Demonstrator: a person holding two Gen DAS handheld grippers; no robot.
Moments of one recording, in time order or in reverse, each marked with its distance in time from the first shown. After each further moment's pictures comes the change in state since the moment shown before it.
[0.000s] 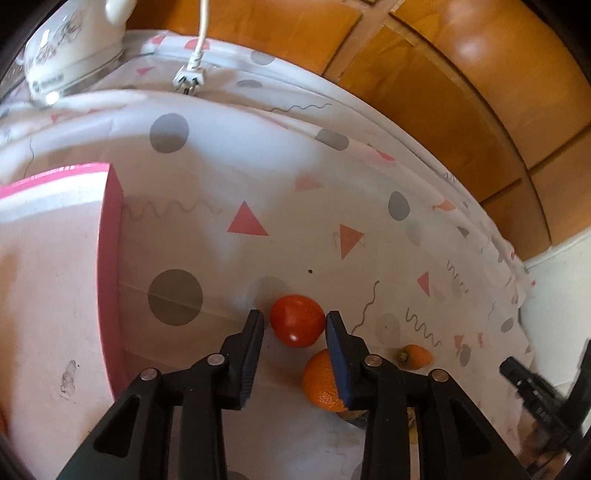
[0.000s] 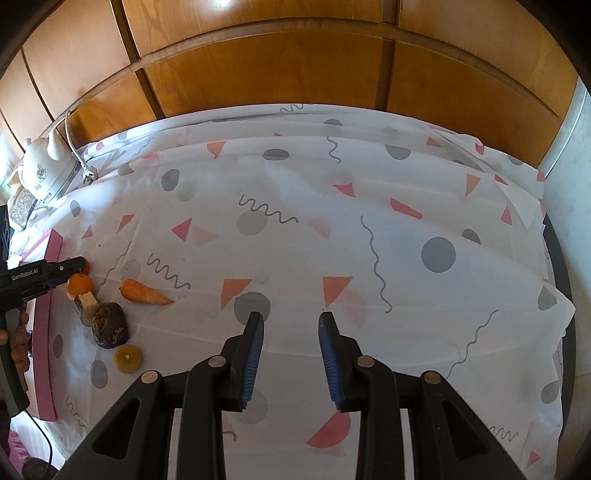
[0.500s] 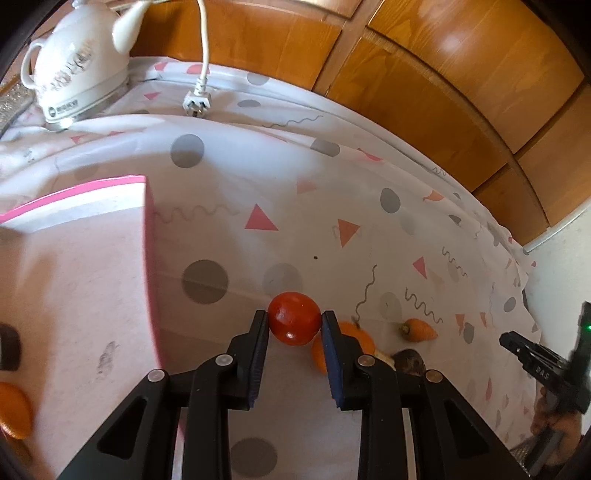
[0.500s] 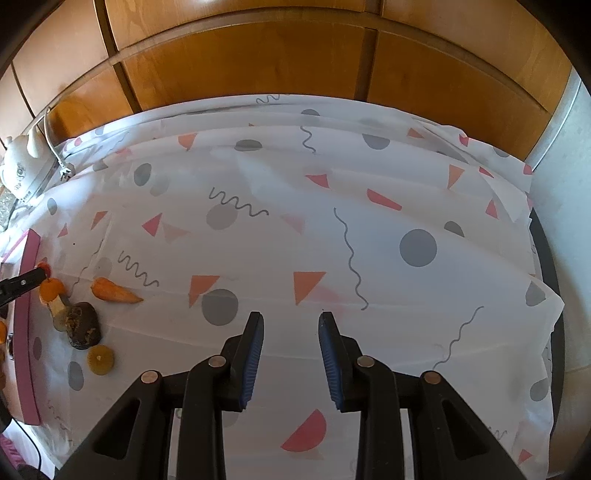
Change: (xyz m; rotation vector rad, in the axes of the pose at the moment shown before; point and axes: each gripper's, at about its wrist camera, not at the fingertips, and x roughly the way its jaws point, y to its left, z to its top) left arm -0.034 0.007 -0.016 0.064 -0.058 0.019; right arm 0.009 -0.013 0.000 0.012 0.027 -0.077
